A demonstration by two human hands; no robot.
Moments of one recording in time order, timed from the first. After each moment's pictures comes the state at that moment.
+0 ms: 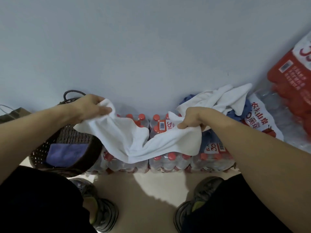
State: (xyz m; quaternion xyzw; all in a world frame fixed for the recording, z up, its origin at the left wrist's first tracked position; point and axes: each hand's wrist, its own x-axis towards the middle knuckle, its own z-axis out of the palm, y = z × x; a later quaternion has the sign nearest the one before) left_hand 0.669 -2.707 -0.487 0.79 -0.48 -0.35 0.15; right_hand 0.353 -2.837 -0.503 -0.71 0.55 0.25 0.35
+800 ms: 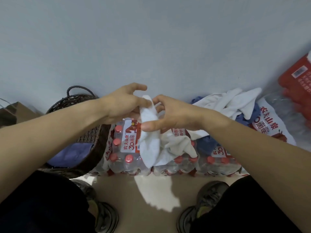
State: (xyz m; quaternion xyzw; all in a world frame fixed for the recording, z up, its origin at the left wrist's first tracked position) left_hand 0.594 -2.713 -0.455 0.62 -0.37 -0.58 0.38; right_hand 0.419 -2.771 -0.457 -0.73 0.36 0.02 0.58
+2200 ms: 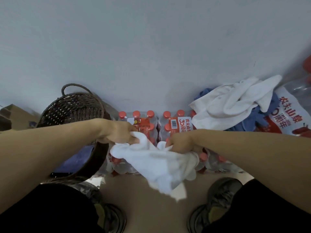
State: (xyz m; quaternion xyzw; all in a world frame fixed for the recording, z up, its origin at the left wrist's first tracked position) left_hand 0.636 -2.713 -0.561 0.67 -0.52 -0.52 -0.09; right_hand 0.414 -2.786 -0.592 -0.76 0.36 0.34 0.42
